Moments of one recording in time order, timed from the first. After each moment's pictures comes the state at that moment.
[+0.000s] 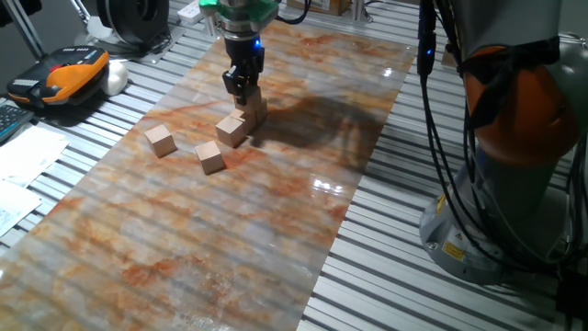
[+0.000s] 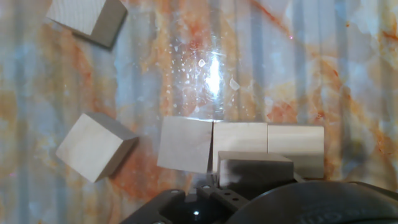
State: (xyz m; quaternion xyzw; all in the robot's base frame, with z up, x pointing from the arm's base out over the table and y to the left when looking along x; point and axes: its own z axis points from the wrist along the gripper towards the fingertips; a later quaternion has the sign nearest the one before) arm 0.567 -0.085 0.117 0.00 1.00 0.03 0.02
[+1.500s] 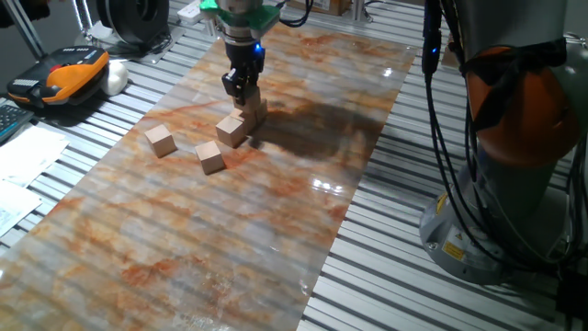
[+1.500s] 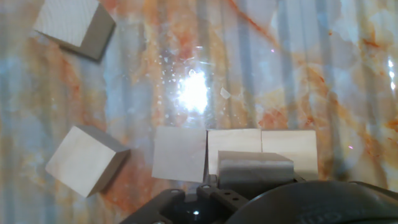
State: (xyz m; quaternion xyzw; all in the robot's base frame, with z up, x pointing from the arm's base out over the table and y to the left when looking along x) arm 0.568 -0.086 0.116 0.02 1.00 0.01 0.06
